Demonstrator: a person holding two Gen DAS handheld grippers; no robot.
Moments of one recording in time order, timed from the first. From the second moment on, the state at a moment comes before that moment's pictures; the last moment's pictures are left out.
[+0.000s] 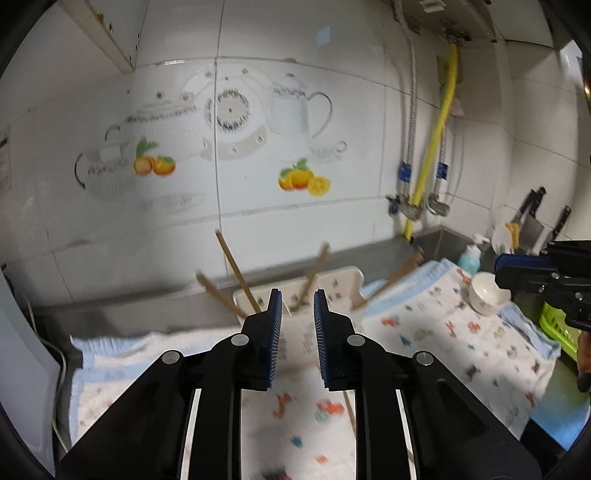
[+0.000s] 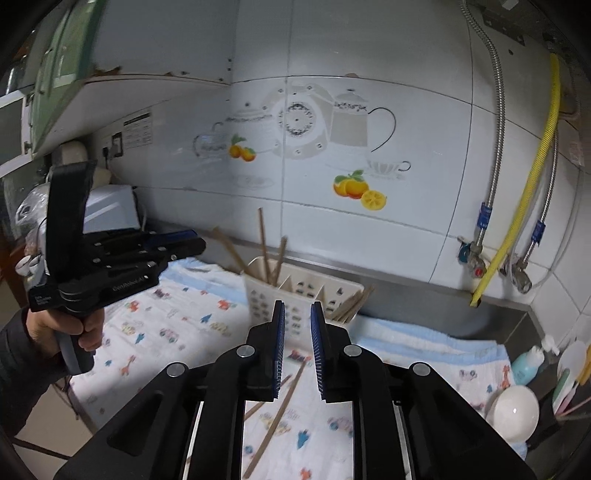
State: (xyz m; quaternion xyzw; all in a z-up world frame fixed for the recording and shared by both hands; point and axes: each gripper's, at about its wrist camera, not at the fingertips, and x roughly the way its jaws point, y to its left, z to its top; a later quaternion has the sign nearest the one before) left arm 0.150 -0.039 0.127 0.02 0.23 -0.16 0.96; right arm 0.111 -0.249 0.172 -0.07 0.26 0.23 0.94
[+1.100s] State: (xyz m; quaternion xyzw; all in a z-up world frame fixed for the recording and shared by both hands) left arm 0.068 -0.029 -0.045 -0.05 0.37 -0.18 0.91; right arm 0.055 -0.222 -0.053 -0.04 0.40 0.20 0.90
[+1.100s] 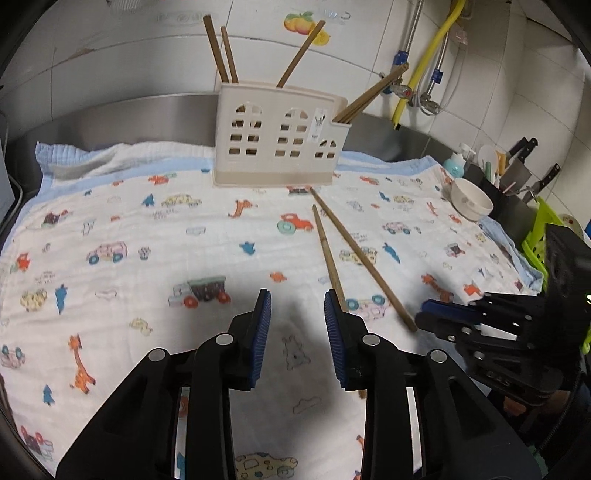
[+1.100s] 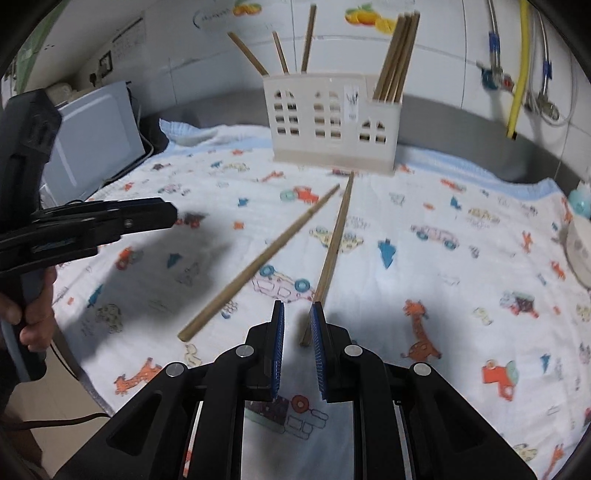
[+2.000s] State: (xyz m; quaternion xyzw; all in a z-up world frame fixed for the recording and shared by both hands) left arm 0.064 -0.094 -0.089 0.00 0.42 -0.22 0.88; right arm 0.053 -0.242 -0.071 -0.02 0.41 0.18 0.89
